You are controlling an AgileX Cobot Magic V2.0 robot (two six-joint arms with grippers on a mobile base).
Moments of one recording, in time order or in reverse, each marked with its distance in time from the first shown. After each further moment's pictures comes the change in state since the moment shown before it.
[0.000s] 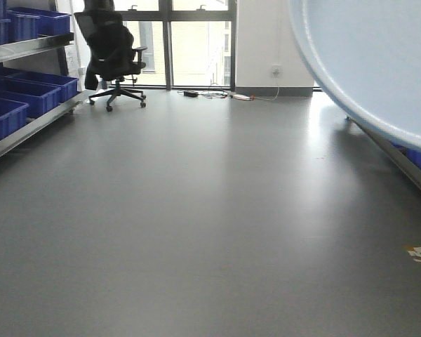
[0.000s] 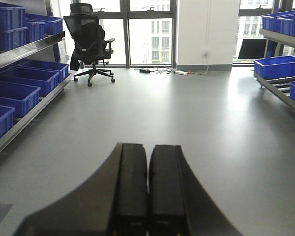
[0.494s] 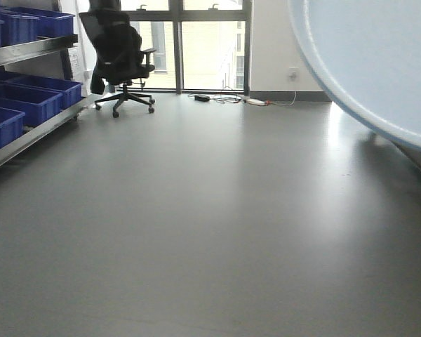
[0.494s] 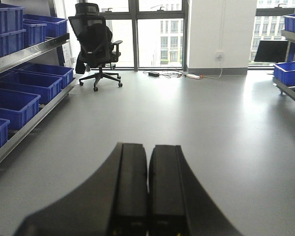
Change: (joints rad) left arm 0.000 0.000 0.000 0.000 0.000 0.000; right arm 0.000 0.000 0.000 0.000 0.000 0.000
